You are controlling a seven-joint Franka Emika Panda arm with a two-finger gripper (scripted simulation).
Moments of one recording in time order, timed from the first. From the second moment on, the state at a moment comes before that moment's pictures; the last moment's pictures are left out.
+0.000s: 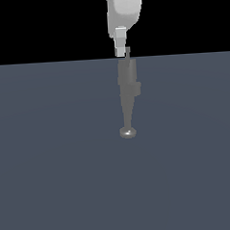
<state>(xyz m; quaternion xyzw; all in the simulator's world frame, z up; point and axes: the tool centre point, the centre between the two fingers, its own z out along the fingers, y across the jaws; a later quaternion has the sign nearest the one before) -0.092 -0.019 0.301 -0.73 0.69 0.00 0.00</state>
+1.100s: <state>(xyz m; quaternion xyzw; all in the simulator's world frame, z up) -0.065 -0.095 0.301 -0.73 0.68 0.00 0.00</state>
